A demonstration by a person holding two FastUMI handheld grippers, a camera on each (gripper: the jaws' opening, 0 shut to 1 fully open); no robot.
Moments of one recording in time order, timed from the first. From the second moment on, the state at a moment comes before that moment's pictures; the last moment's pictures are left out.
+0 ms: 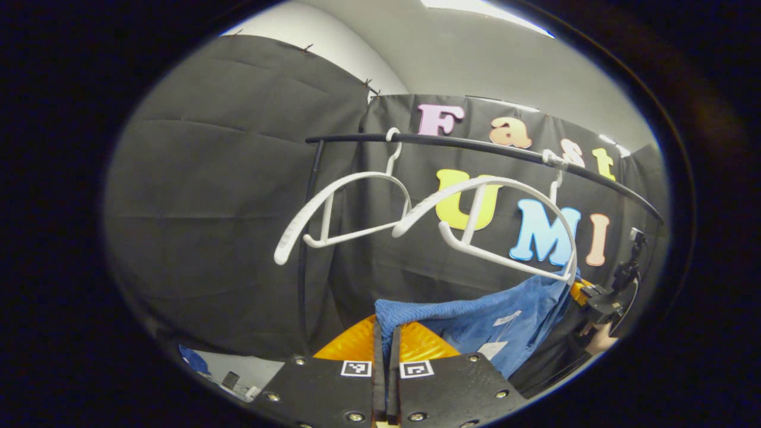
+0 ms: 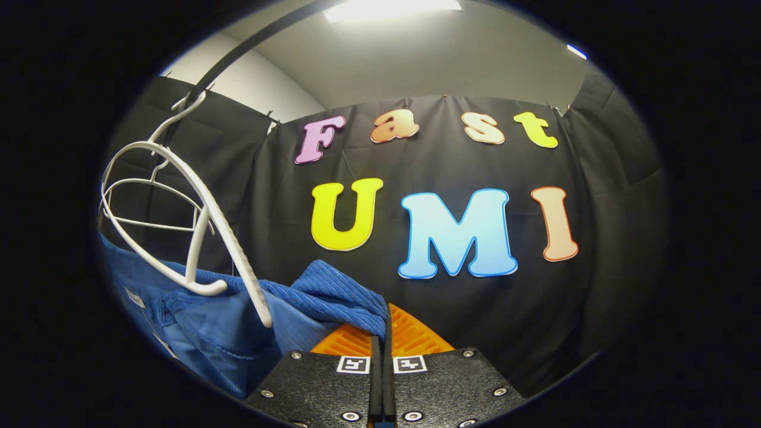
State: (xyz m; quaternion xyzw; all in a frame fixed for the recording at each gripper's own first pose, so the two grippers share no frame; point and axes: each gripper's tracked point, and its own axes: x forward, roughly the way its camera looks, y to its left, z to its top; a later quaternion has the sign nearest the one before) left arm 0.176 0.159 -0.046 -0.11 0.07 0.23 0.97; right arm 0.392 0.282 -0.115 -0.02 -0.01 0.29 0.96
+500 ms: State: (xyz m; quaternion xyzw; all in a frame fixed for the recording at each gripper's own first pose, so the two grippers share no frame) left arm 0.158 0.135 -0.048 -0.11 0.08 0.22 0.97; right arm 0.369 0.238 -0.131 -0.02 0.02 0.29 0.96
